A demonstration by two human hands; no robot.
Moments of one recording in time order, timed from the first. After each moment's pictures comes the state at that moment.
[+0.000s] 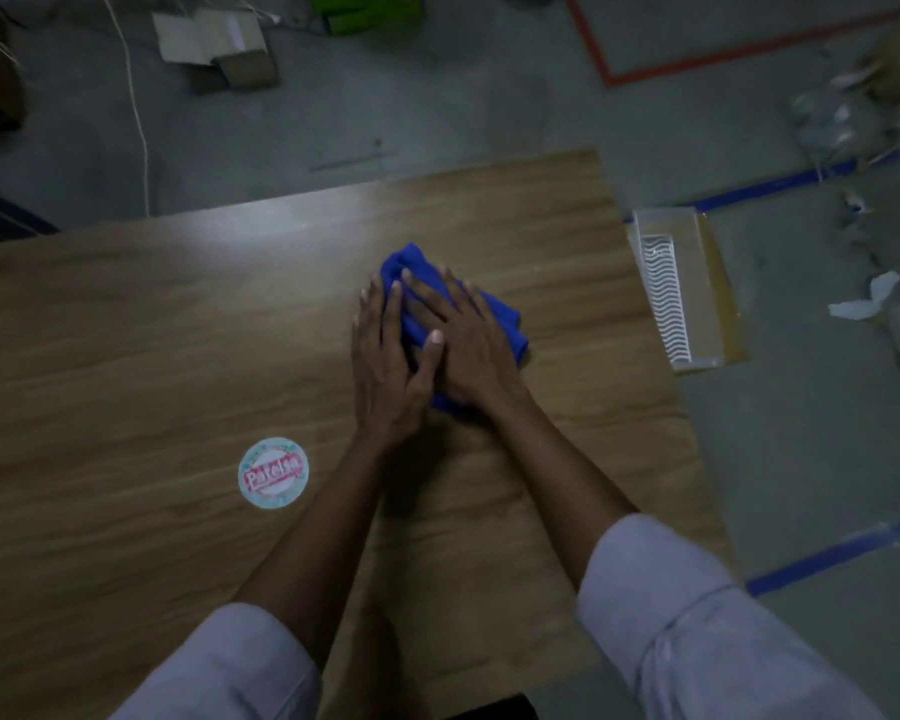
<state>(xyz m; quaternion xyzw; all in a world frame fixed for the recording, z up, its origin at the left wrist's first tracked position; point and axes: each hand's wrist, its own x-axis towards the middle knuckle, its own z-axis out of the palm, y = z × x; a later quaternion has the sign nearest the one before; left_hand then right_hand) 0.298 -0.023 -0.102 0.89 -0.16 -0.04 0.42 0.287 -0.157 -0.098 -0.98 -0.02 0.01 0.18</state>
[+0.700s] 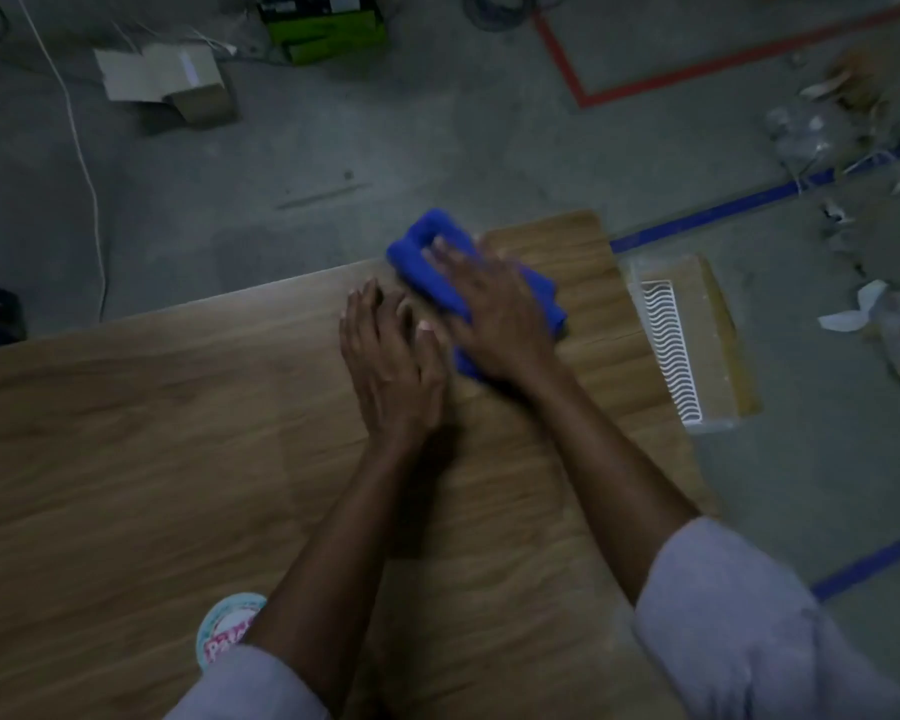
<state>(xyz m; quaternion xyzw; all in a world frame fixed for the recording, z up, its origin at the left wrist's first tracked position) 0.398 -0.104 -0.110 0.91 -0.10 0.05 0.41 0.394 -0.253 -0.108 -0.98 0.04 -0.06 0.19</state>
